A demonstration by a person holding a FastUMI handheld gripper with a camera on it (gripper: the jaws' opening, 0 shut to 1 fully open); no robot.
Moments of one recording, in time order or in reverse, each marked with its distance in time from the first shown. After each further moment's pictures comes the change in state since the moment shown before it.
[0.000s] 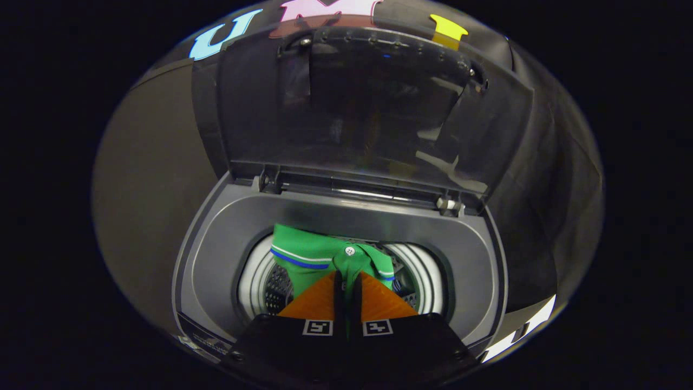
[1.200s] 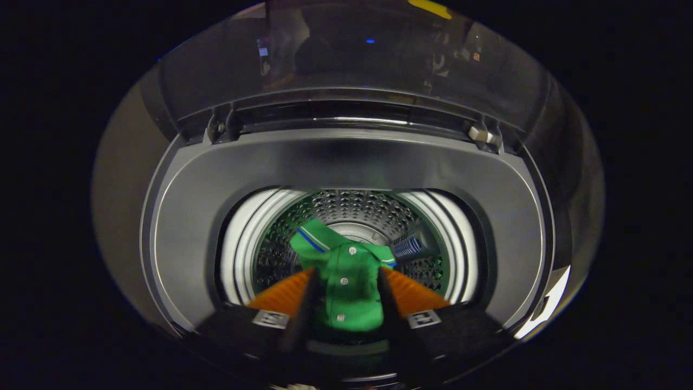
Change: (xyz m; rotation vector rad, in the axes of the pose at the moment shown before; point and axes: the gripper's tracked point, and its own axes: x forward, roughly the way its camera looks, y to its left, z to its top) arm 0.041 0.003 -0.048 0.122 0.255 -0.003
